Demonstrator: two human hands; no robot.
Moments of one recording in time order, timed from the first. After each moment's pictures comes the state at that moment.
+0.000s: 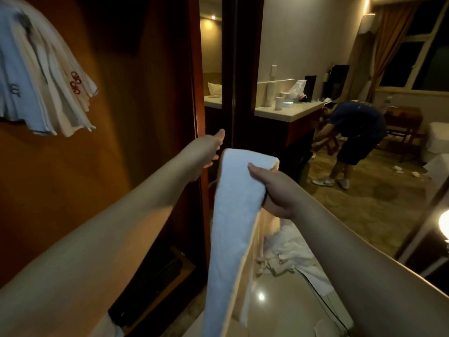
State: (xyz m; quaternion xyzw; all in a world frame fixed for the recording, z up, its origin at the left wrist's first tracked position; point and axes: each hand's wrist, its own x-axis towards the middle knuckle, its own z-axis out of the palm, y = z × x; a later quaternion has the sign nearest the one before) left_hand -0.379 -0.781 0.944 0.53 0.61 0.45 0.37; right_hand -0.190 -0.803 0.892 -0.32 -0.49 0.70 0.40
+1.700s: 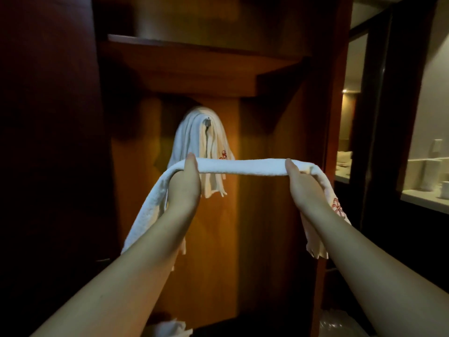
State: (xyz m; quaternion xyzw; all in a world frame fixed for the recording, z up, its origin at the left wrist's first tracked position) left_hand -0.595 -0.866 1.040 0.21 0.63 0.74 -0.03; right_hand -0.425 -0.707 1.034 -0.40 -0.70 0.39 0.46
